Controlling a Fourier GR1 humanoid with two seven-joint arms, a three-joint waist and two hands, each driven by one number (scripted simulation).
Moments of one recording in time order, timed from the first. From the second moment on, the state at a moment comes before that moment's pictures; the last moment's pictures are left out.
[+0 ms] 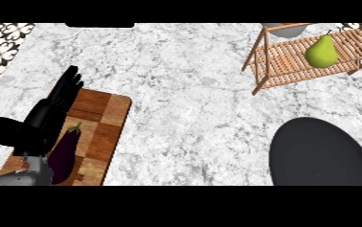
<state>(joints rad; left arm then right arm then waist) -0.07 0.20 0.07 -1.70 0.02 -0.09 0.19 -0.99 -0.73 -0.01 -0.99 1.07 0.15 0.20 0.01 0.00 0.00</state>
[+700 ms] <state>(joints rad) -0.07 0.20 0.08 -1.69 0.02 -0.09 0.20 -1.21 -0.75 -0.40 -1.06 0.78 0.19 0.43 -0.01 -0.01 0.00</state>
